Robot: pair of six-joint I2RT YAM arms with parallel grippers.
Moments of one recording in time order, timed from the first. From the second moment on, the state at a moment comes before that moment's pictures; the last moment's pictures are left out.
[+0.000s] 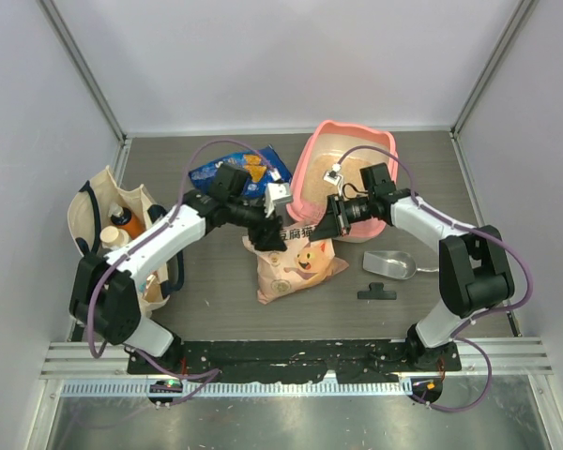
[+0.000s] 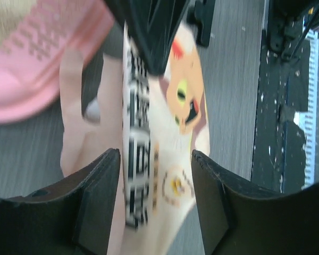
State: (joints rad) left arm -0.51 1.47 1.15 -0.56 0.82 0.45; right arm 0.29 1.62 1.04 -0.32 -1.18 0.06
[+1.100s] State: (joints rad) left arm -0.58 1.84 1.47 -0.58 1.04 0.33; right arm 0.12 1.74 1.49 -1.24 -1.26 -1.02
